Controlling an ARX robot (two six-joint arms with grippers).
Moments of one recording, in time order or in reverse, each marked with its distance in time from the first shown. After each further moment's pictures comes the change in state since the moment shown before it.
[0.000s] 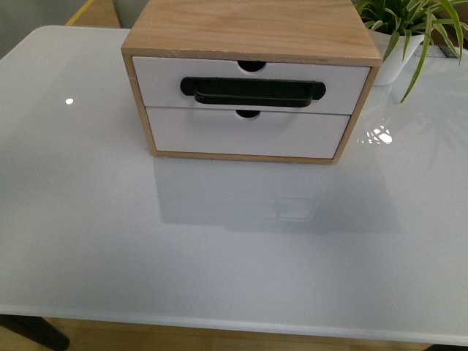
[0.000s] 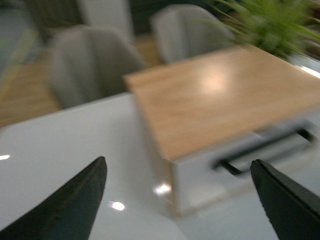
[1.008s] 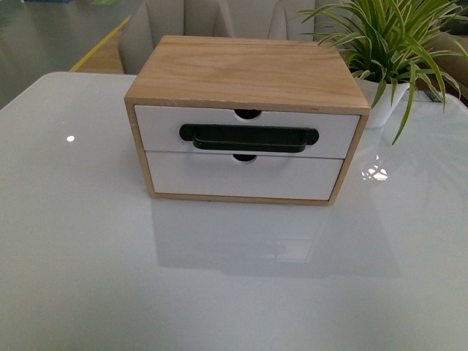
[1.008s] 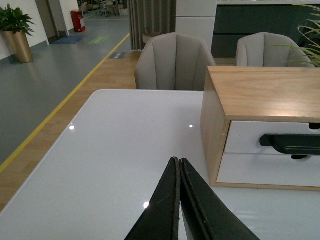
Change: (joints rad) left arm 0.052 -0.732 -0.550 -0.111 -0.238 -0.129; right arm -0.074 -0.805 -0.303 -0.374 0.067 0.475
